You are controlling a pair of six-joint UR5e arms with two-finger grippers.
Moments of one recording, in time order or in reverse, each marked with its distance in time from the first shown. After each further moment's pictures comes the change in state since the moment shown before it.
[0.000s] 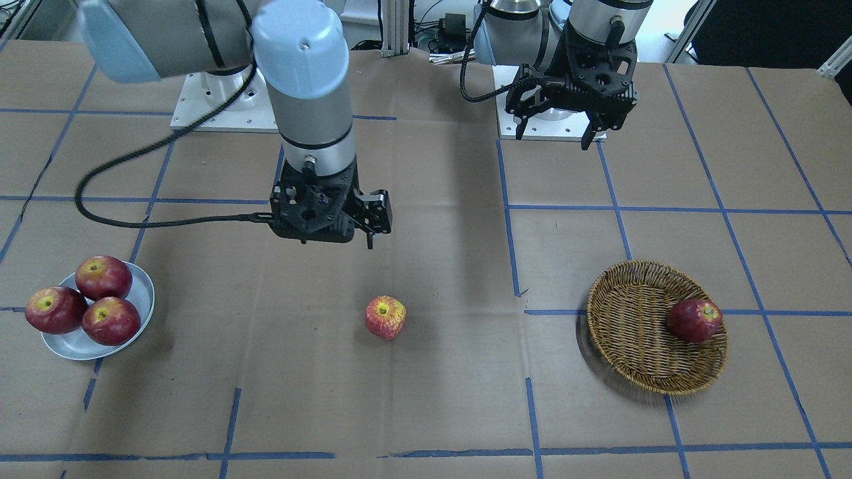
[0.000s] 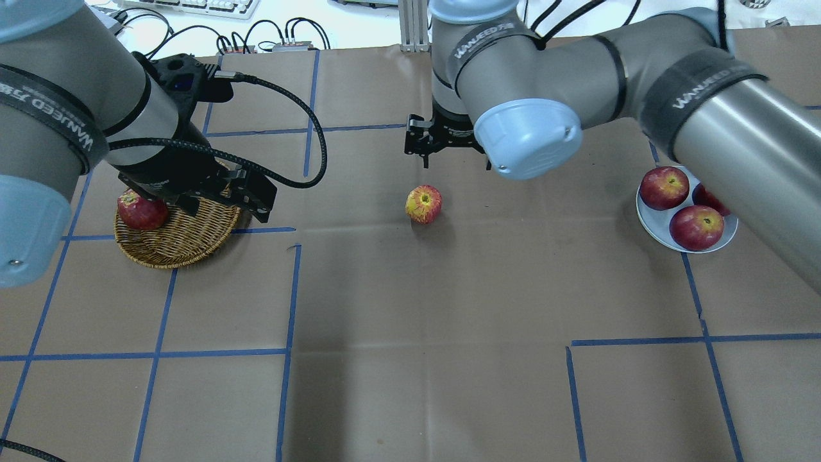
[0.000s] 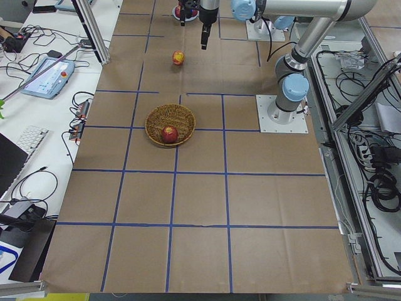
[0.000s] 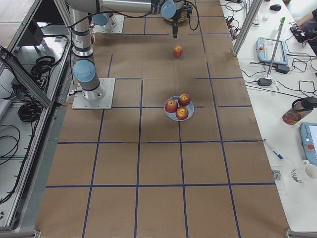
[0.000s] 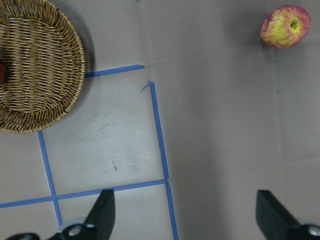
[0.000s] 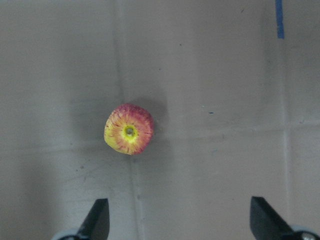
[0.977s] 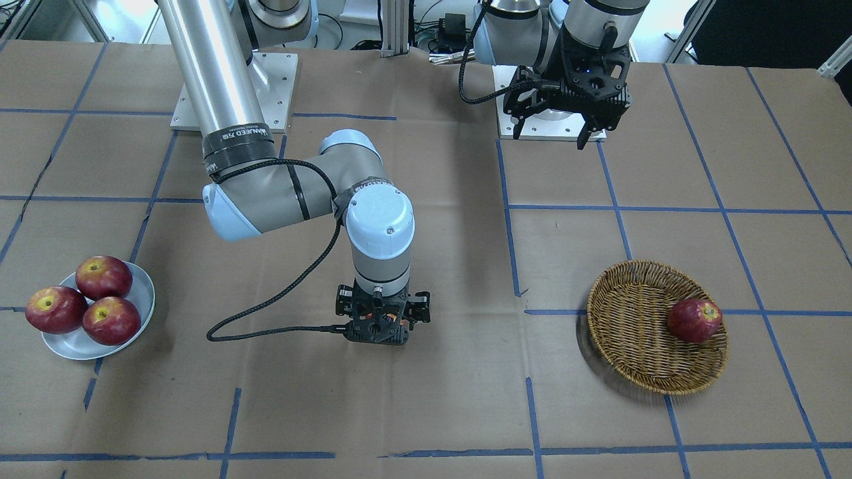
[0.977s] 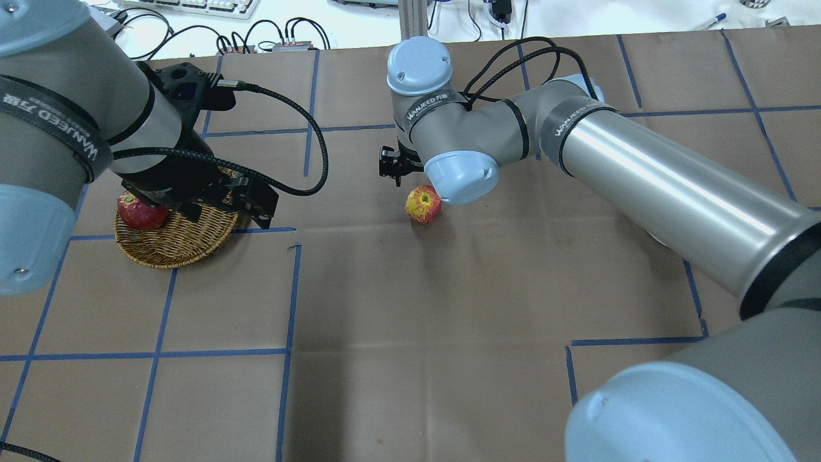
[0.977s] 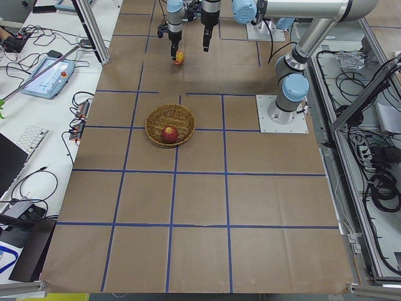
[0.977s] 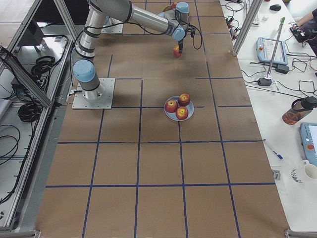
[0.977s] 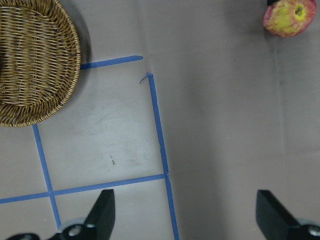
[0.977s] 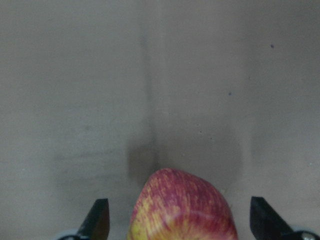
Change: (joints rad) left arm 0.000 0.013 -0.029 0.003 -0.002 0.001; right arm 0.032 0.301 0.010 -0.280 -0.003 0.031
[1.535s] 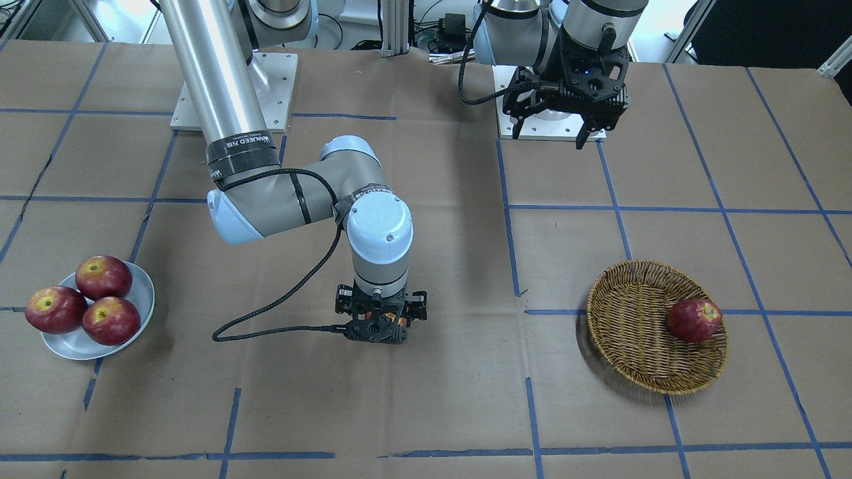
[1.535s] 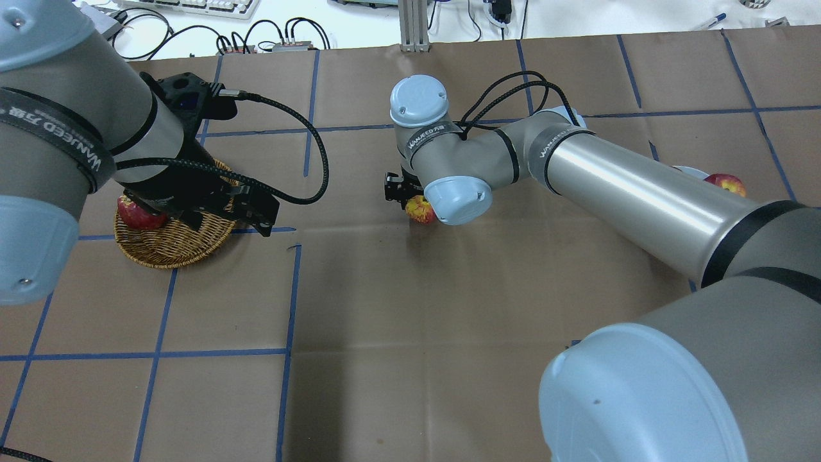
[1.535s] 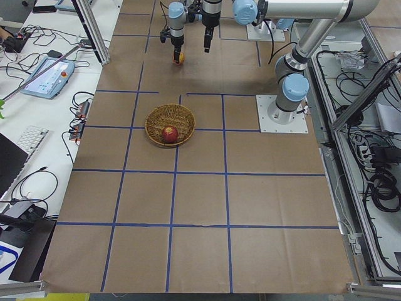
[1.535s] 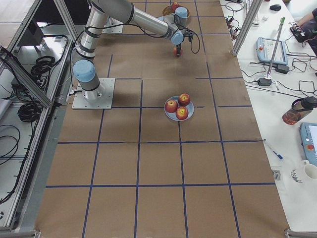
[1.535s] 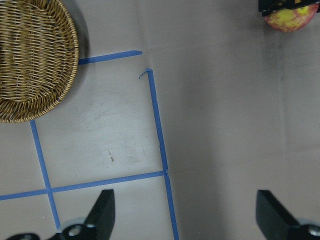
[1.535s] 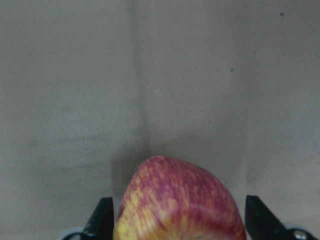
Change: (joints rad) left arm 0.001 0.003 -0.007 0.000 -0.001 -0.002; right arm 0.003 0.006 0.029 -0.007 0.000 -0.003
